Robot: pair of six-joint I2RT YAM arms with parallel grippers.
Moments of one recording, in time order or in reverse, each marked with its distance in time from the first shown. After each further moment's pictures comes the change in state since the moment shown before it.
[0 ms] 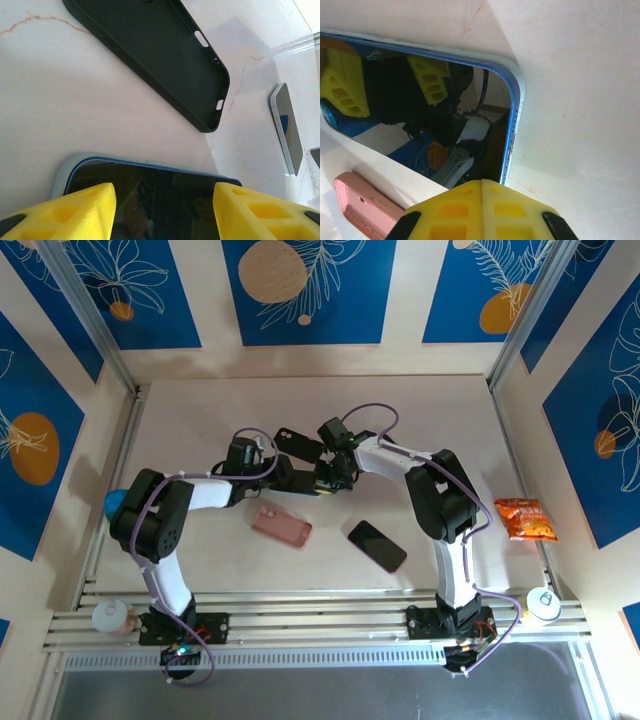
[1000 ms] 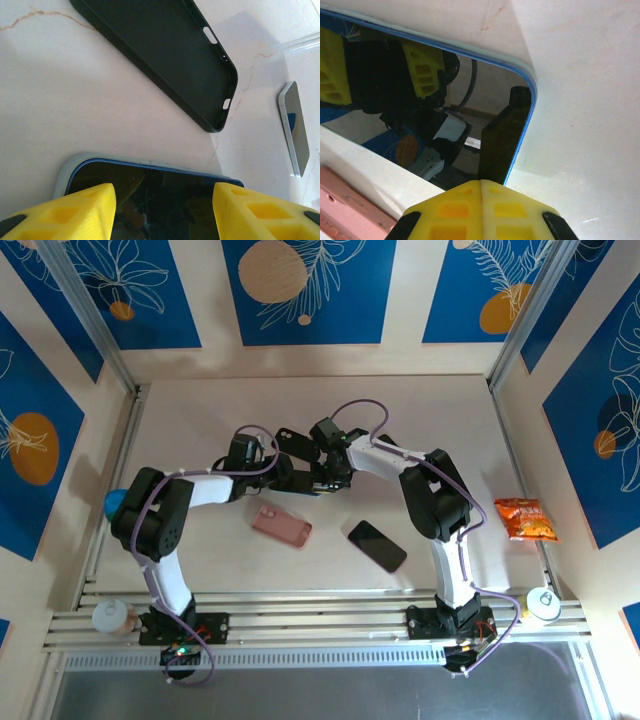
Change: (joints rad) left arm 0.000 0.014 0.056 -0.096 0.002 0.000; right arm 0.039 0.056 0.066 -0.086 0.079 -0.121
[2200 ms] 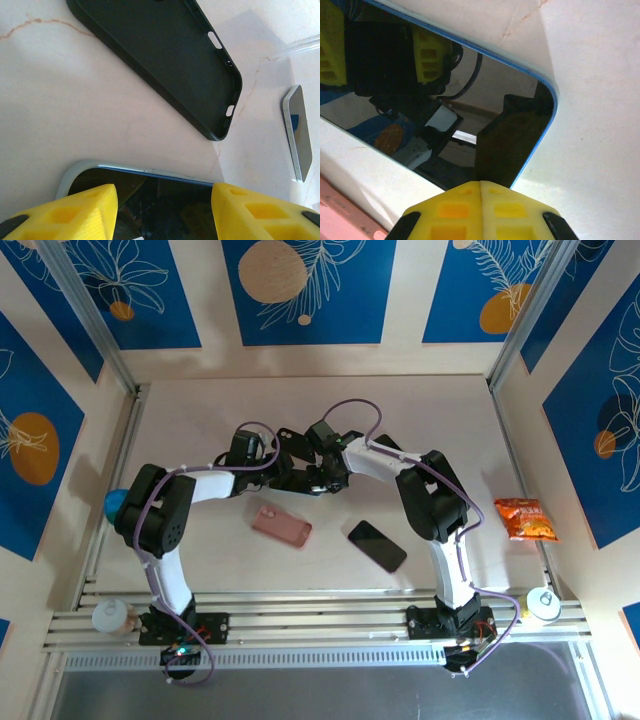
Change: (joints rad) left arm 0.003 0.037 0.049 -0.037 0.007 -0.004; right arm 0.027 0.025 0.005 0.009 0.057 -0.090
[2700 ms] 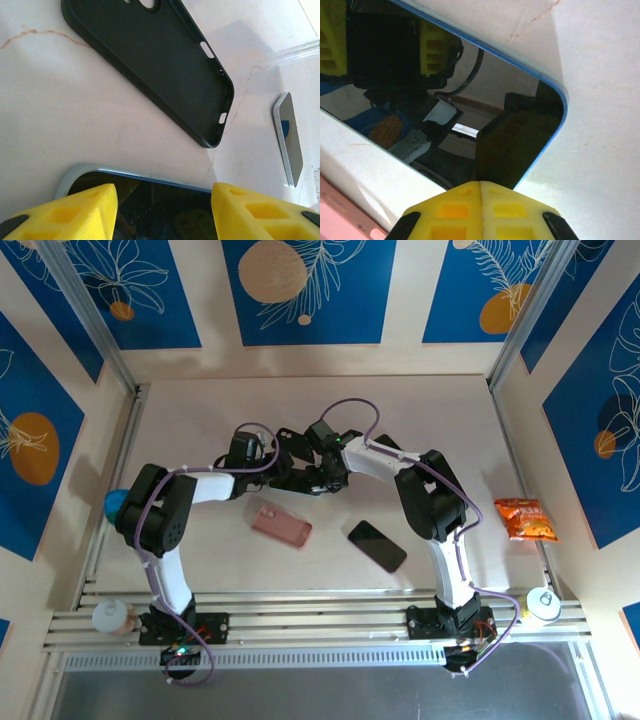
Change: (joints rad) left arm 0.003 0.008 -0.026 0.081 0.003 -0.026; right arm 0.000 0.013 0.015 -0.012 -0.006 -0.040
